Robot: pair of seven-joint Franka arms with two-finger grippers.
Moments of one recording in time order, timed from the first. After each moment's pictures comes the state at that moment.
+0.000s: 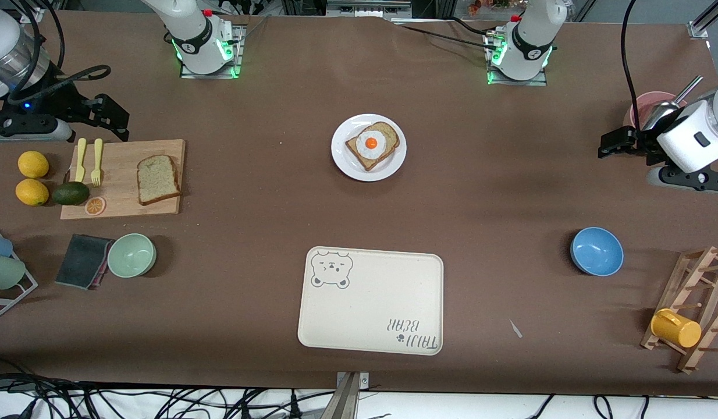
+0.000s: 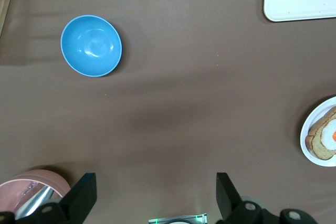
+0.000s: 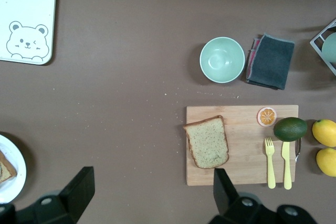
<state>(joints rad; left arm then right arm) 0.02 0.14 -0.04 -1.50 -0.02 1.45 0.10 0.10 -0.05 0.04 -1.66 -0.04 1.66 0.10</state>
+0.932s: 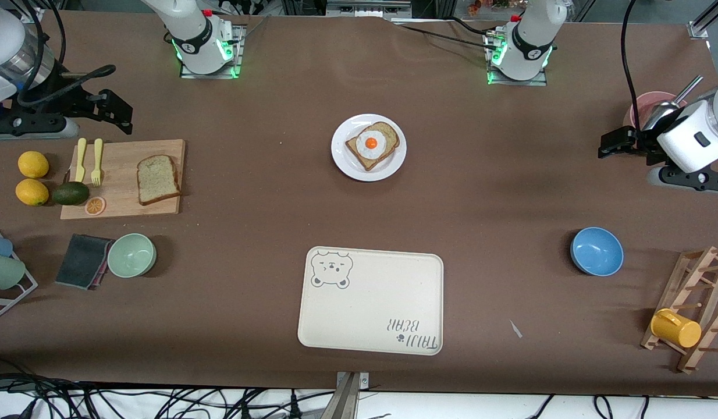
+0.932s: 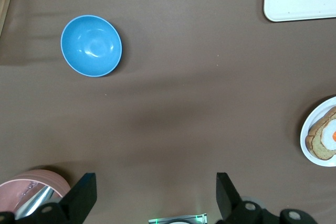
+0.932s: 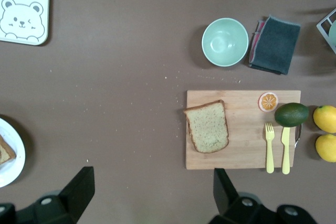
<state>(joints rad) 0.02 0.14 -0.04 -1.50 -0.02 1.45 0.10 0.10 -0.05 0.05 -1.66 -0.04 1.58 0.09</state>
